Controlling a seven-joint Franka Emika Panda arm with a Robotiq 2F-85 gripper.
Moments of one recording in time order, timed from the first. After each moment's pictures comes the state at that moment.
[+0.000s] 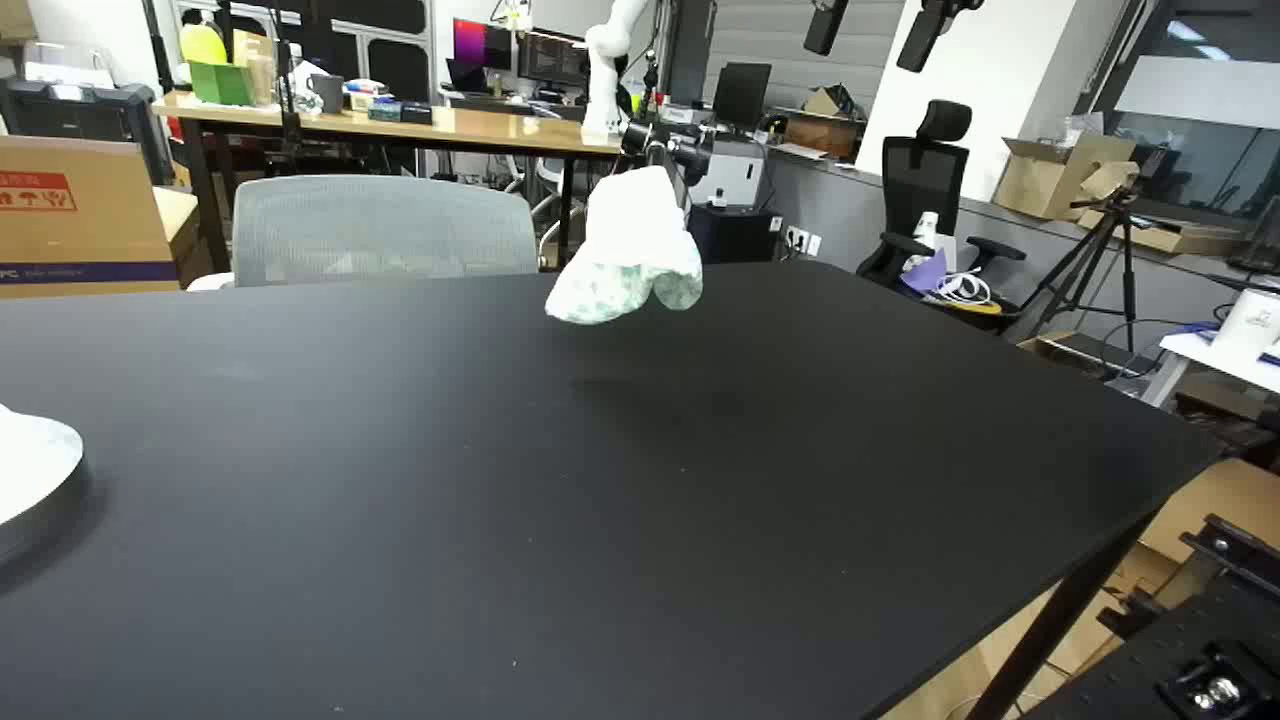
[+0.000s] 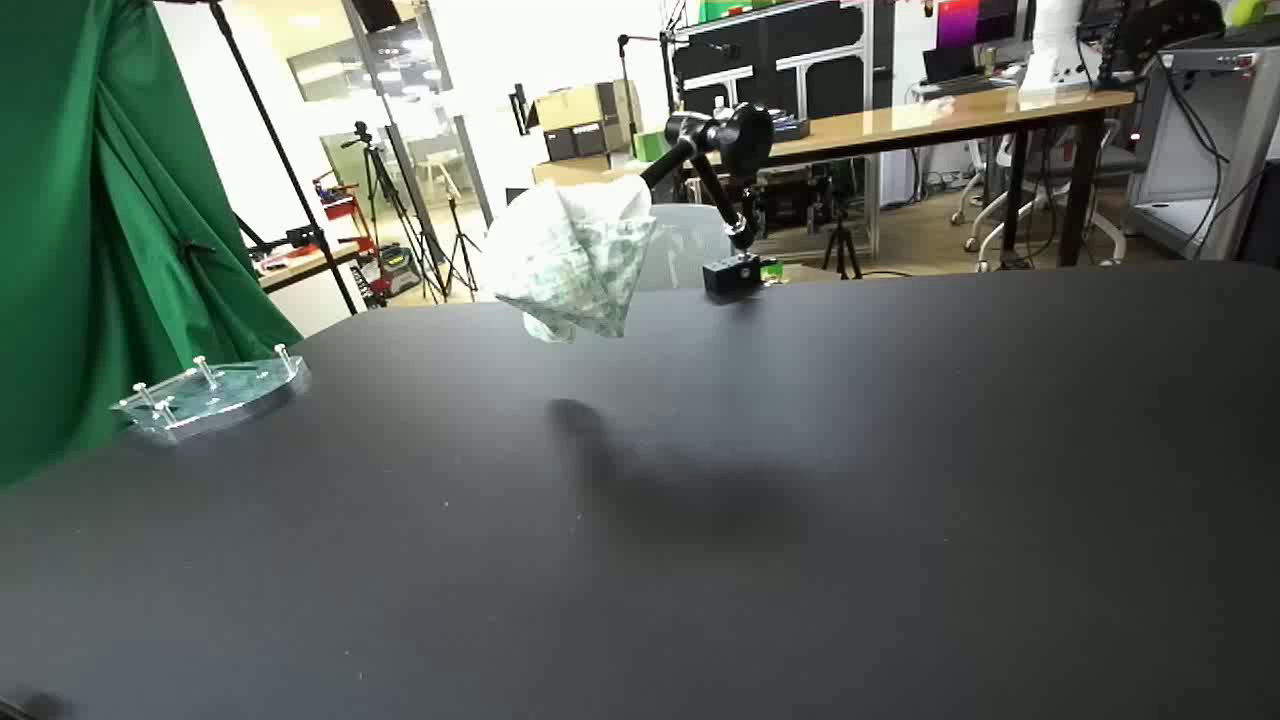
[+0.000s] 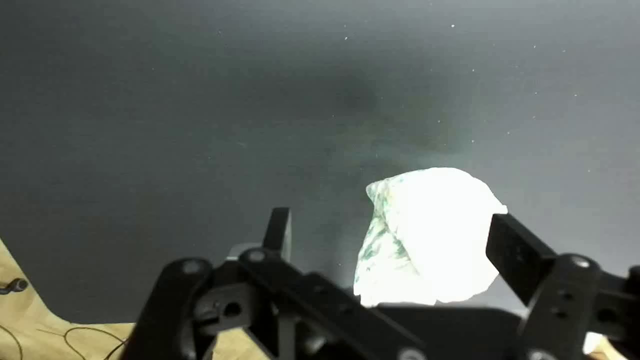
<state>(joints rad) -0.04 -0.43 -0.05 -2.56 -0.04 2.35 -0.05</state>
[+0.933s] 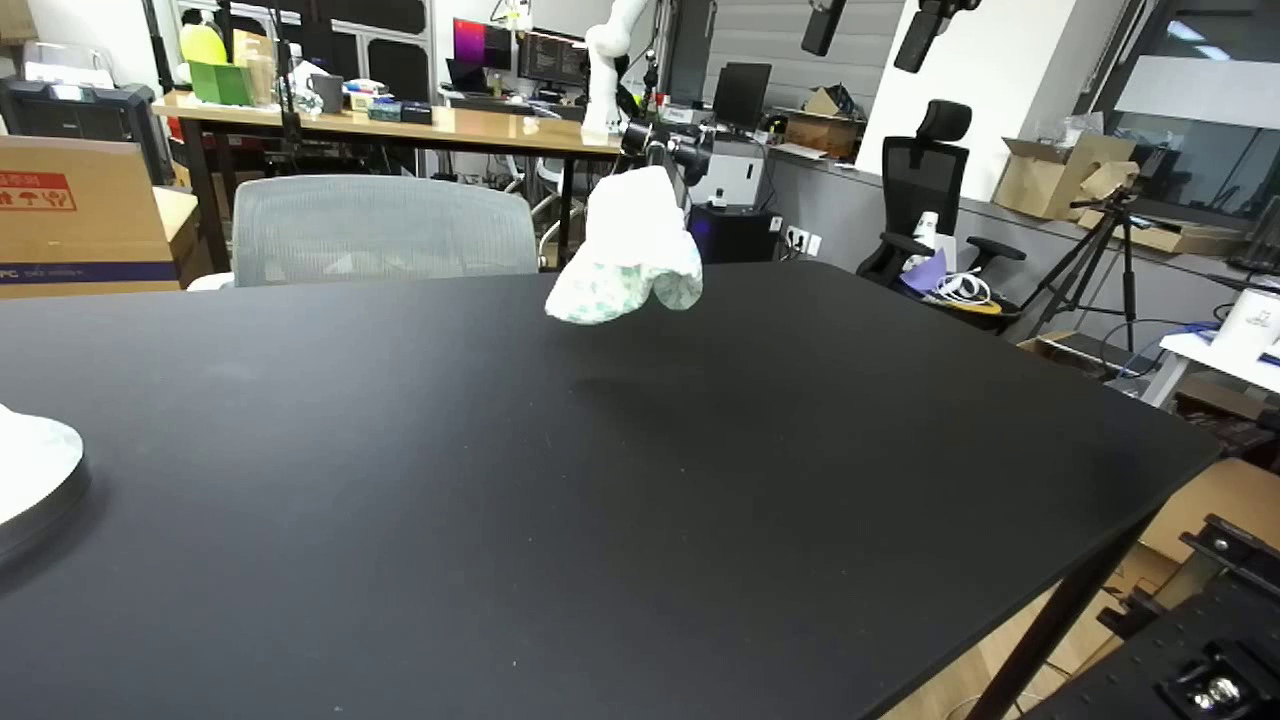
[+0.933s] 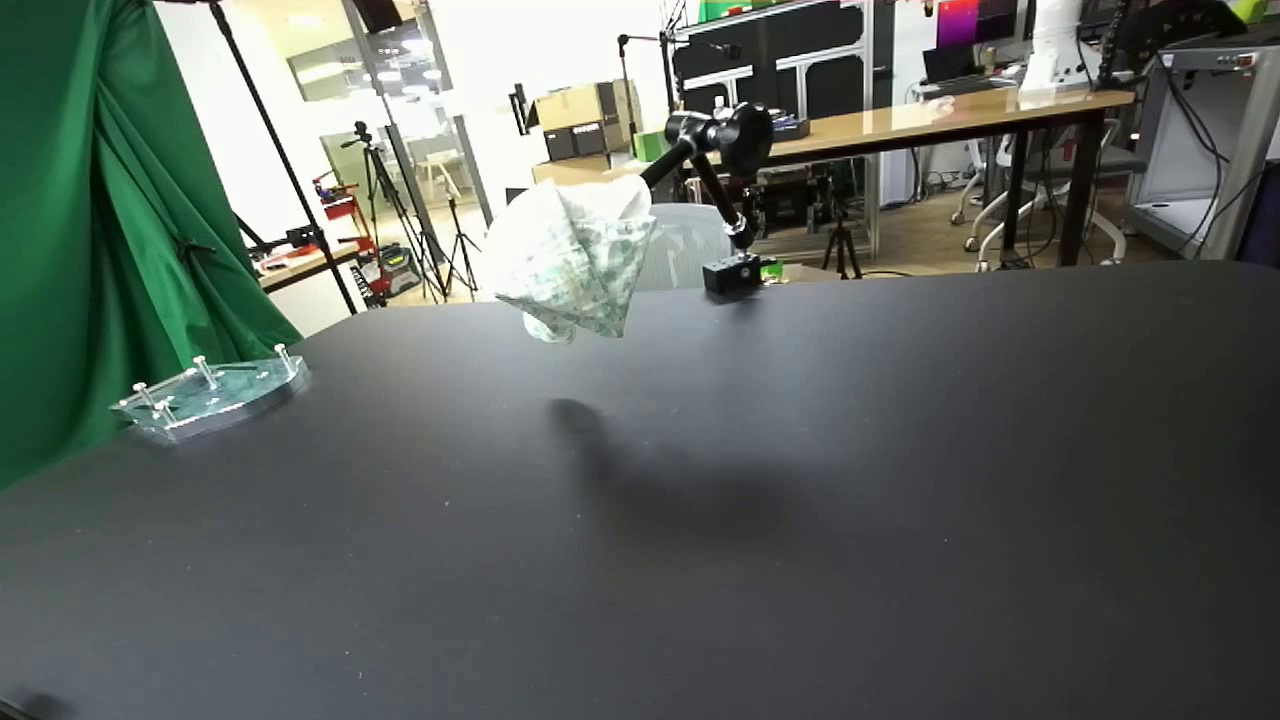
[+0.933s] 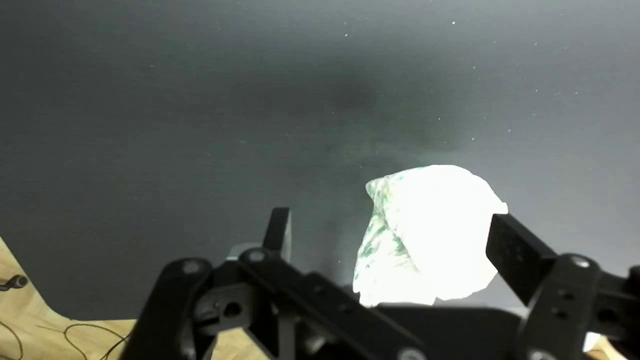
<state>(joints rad) -0.04 -0.42 -0.04 -2.56 -0.04 2.36 -0.05</state>
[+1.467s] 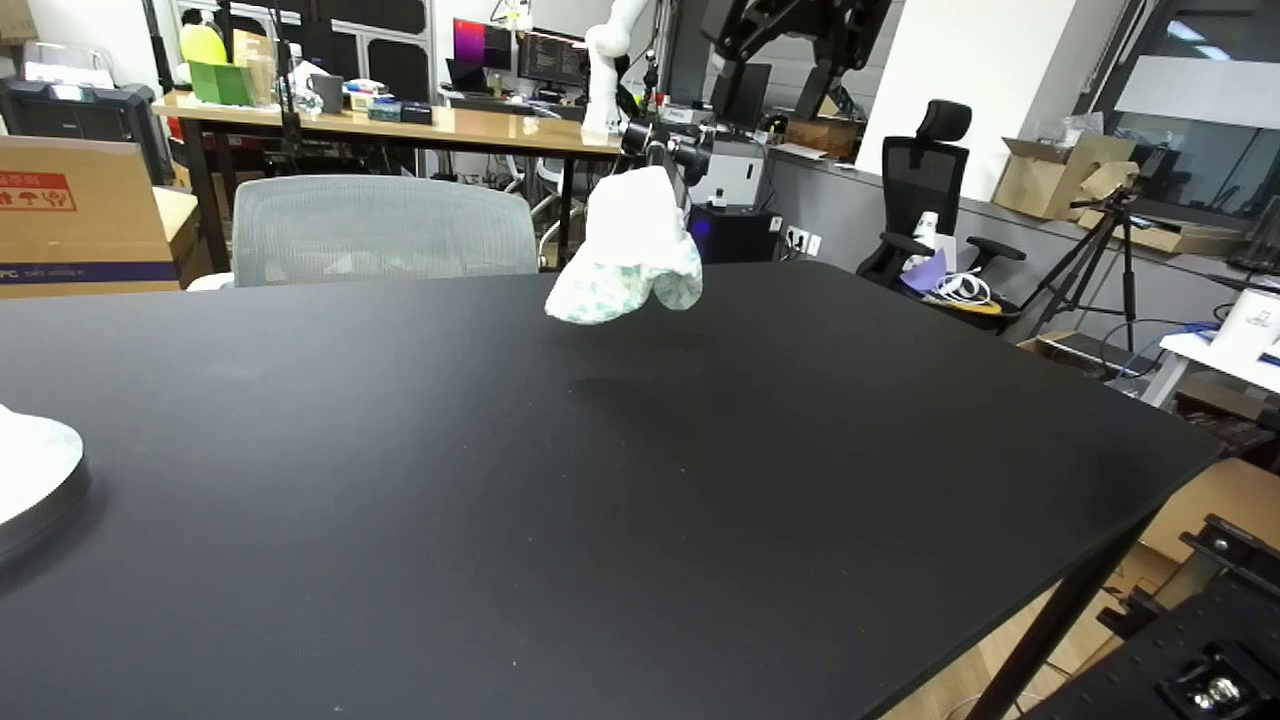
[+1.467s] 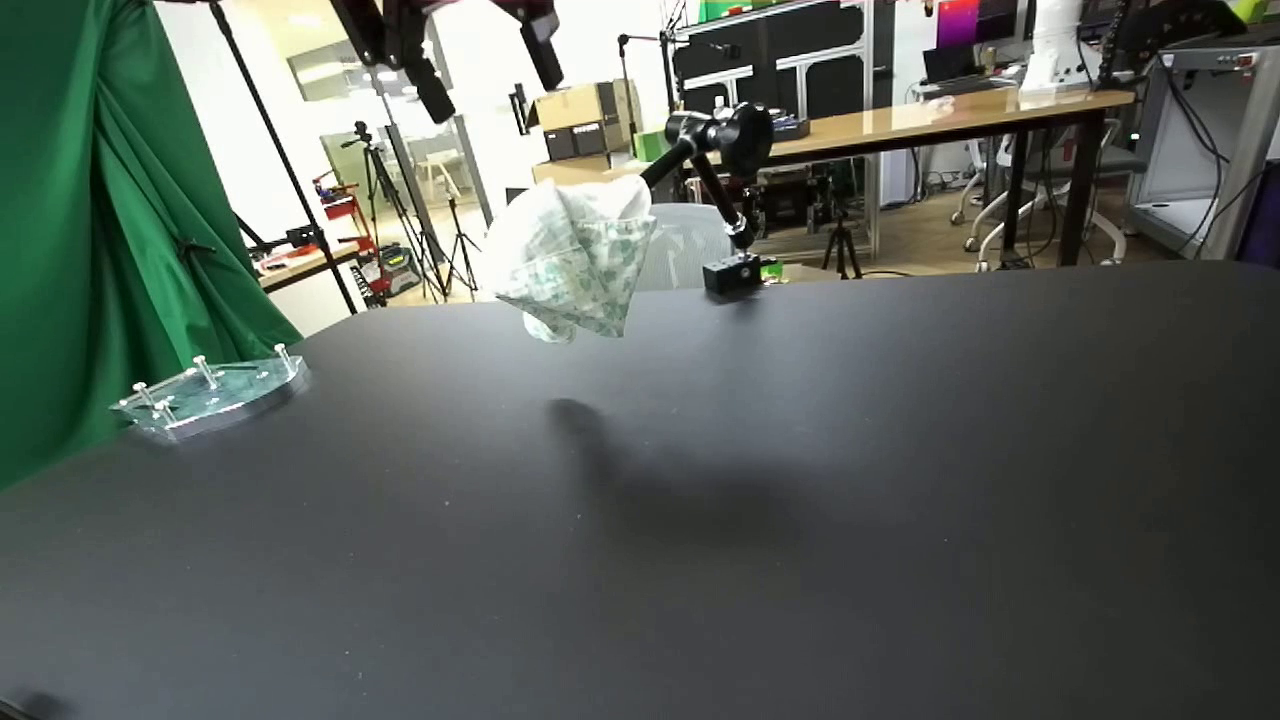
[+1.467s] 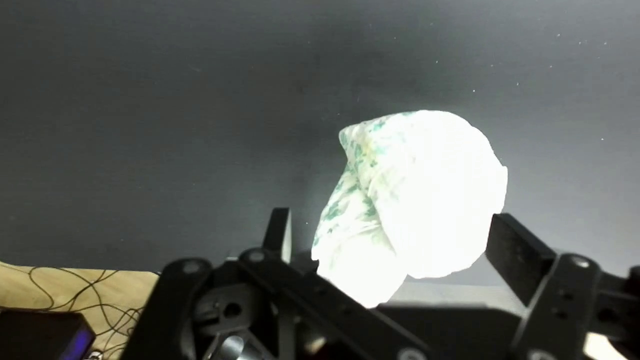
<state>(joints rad) 0.00 -0.20 -0.01 -2.53 -0.04 2.65 -0.06</state>
